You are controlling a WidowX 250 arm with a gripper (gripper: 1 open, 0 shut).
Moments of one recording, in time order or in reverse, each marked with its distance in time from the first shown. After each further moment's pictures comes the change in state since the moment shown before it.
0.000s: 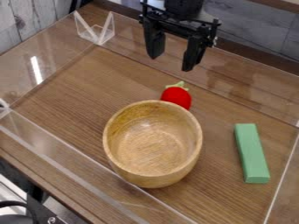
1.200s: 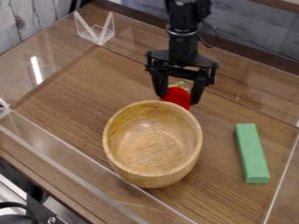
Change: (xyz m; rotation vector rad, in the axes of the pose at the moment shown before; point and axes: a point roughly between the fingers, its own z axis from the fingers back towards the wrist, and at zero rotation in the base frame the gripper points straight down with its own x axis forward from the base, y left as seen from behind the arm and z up) arm 0.027 0.003 -0.074 -0.049 -0.066 0.222
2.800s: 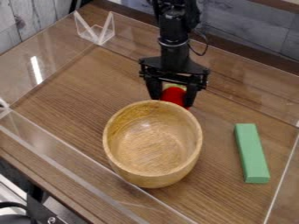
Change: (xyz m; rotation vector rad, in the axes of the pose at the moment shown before) arm 0.004 0.008 -0.013 0.003 -0.079 0.033
